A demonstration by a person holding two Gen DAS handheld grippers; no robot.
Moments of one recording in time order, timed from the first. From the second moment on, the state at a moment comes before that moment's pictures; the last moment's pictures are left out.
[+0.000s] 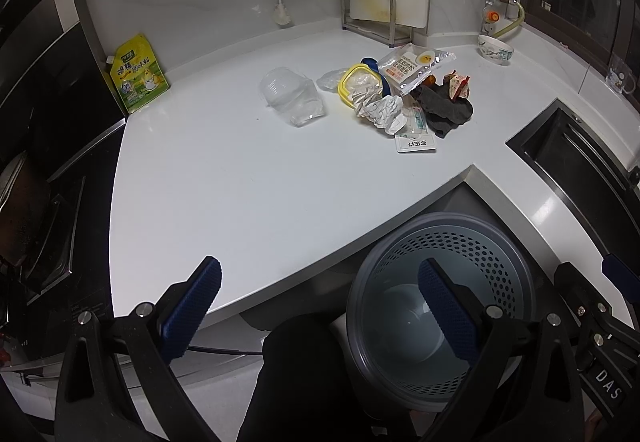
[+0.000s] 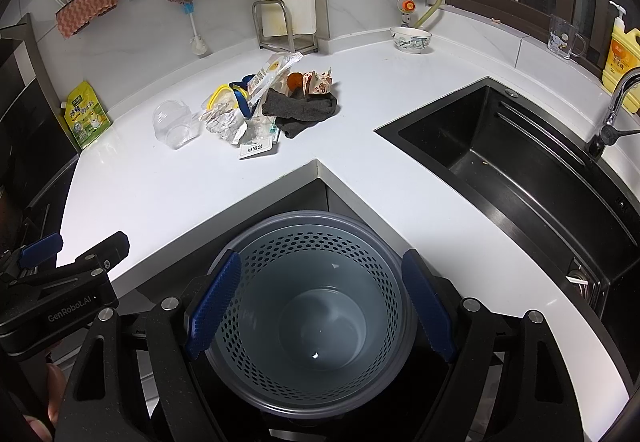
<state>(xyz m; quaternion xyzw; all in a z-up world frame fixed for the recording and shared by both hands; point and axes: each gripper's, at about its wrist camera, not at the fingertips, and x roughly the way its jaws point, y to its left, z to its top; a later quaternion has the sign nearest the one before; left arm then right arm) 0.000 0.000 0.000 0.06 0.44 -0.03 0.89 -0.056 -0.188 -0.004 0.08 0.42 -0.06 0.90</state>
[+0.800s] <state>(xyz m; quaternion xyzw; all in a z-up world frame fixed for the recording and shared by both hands) 0.003 0.002 0.005 0.05 0.44 -0.03 0.89 -0.056 -0.185 0.002 0.08 0.42 -0.06 0.90</state>
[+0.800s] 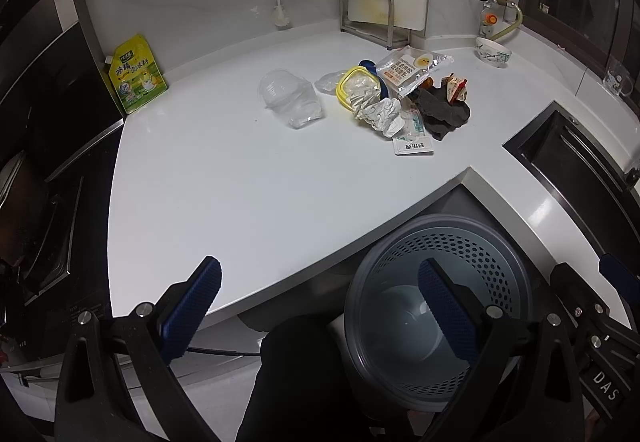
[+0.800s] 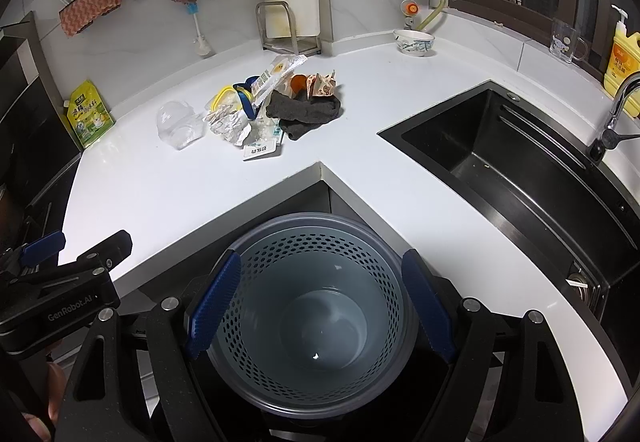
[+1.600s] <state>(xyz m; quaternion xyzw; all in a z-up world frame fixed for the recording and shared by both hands) 0.064 0.008 -0.018 0.04 0.41 0.00 0.91 0.007 -0.209 -0.029 0.07 0.40 -0.03 0.91</state>
